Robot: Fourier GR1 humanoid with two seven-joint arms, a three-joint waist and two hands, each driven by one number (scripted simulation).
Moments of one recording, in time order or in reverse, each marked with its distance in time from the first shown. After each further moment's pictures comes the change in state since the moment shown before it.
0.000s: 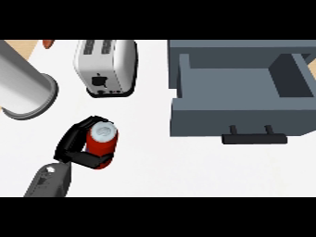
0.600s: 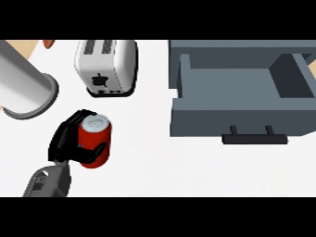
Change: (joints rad) left arm 0.055 -0.059 0.078 -0.177 0.094 0.131 0.107; right arm 0.007 0.004 -0.002 -0.015 -0.013 0.001 0.003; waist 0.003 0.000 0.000
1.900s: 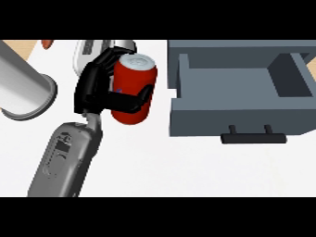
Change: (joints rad) left arm -0.319 -0.063 -0.265 -0.386 -0.023 0.435 0.522; right arm 0.049 0.003 -0.010 -0.067 -0.023 -0.011 0.010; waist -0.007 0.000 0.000
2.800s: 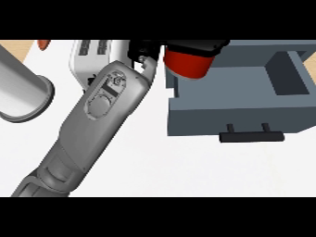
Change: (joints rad) left arm -0.573 -0.001 -0.122 0.345 0.072 0.255 0.137; right arm -0.034 -0.026 -0.047 0.034 -0.028 0.023 0.007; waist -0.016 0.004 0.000
